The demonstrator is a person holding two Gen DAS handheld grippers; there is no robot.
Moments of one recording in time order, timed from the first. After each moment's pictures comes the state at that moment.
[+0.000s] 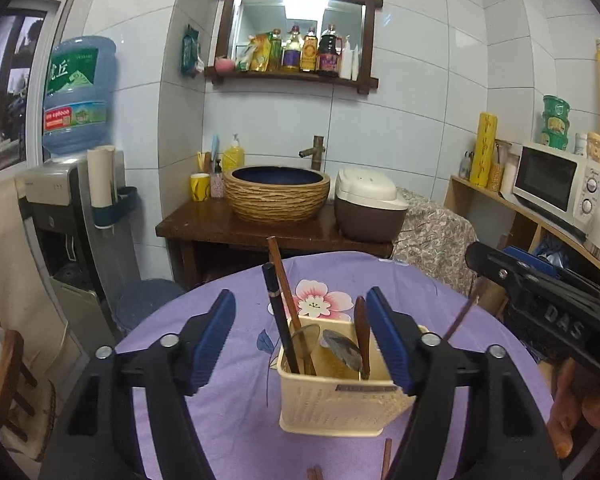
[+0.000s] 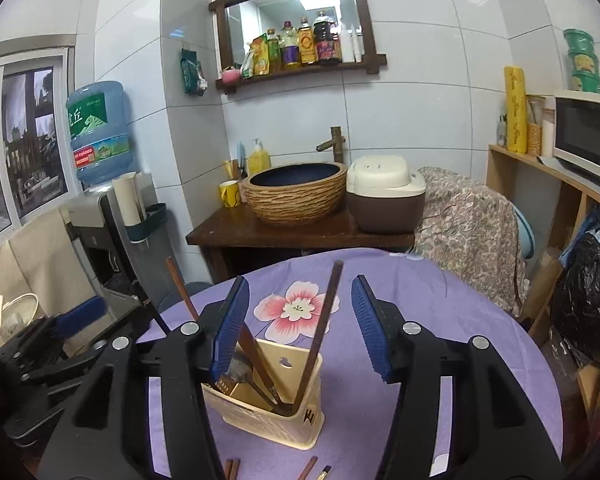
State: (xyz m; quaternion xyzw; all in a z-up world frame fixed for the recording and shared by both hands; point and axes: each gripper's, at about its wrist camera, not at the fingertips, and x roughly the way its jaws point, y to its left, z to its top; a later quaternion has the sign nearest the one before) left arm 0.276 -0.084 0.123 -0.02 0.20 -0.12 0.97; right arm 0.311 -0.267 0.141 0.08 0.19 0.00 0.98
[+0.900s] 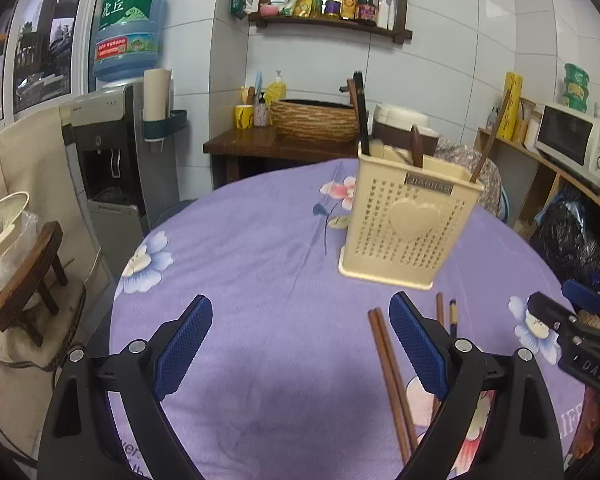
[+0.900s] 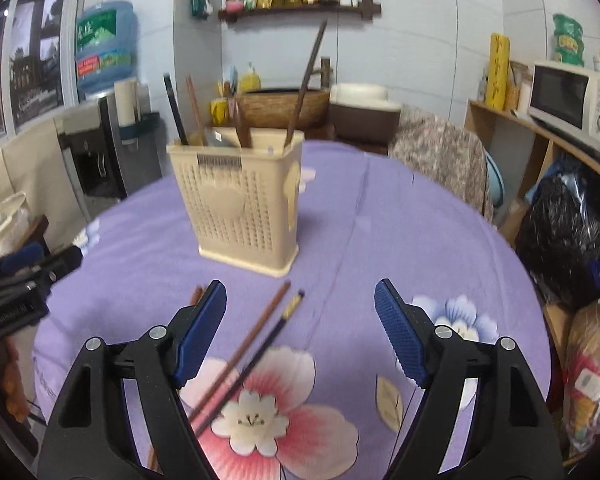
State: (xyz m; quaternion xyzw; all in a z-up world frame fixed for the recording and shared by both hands) left arm 0.193 -0.026 0.017 -0.02 0.29 -0.07 0.95; right arm 0.188 -0.241 0.011 0.01 0.31 -0.03 0.95
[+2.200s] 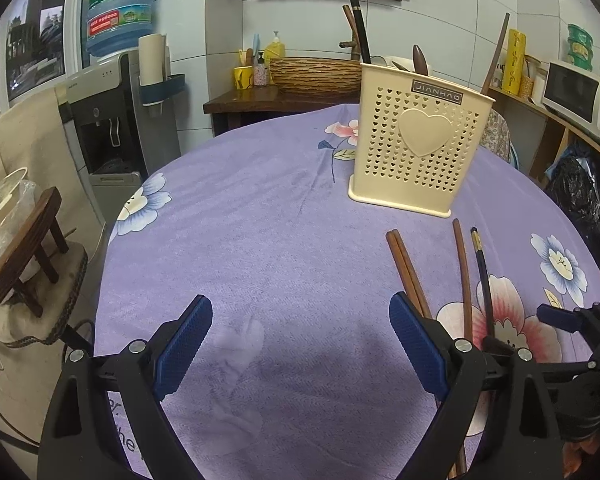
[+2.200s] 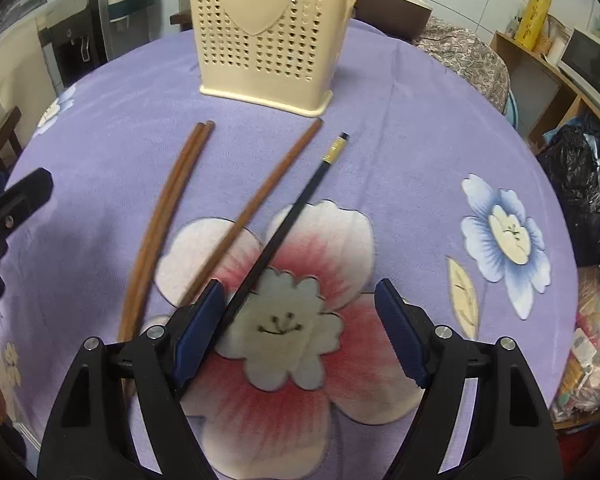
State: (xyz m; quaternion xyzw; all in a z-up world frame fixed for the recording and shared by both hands) left arm 0.177 -0.029 -0.033 0.02 0.35 -0.07 0.93; right arm 0.203 -0.207 -0.072 -0.04 0.48 -0.05 0.87
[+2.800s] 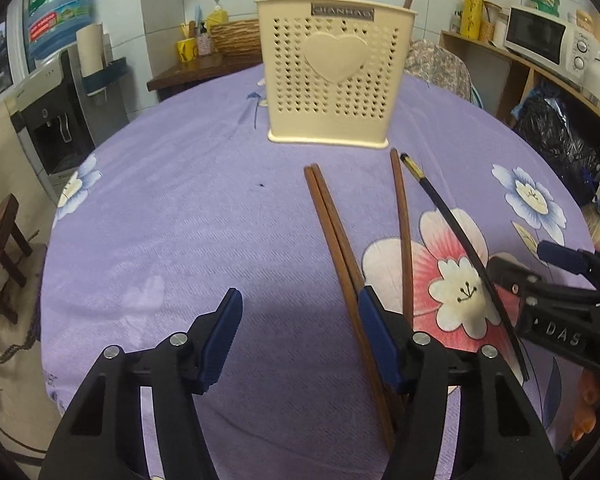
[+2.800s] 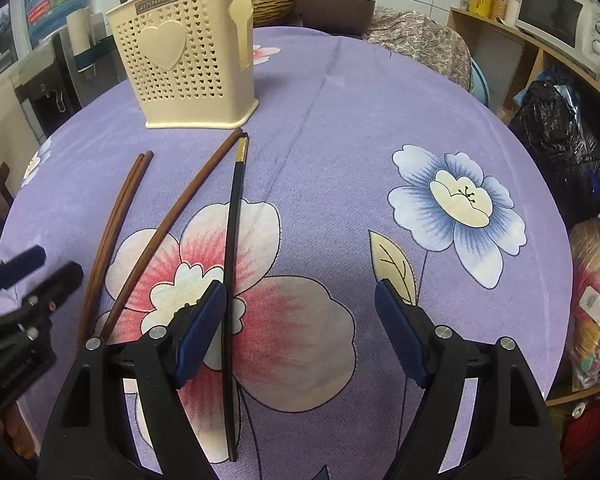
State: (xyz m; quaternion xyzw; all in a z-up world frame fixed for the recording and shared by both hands) left arm 0.167 -0.081 -0.062 0.06 0.42 -0.13 0.90; right arm 0.184 -0.259 -0.072 0.05 0.44 -0.08 0.89
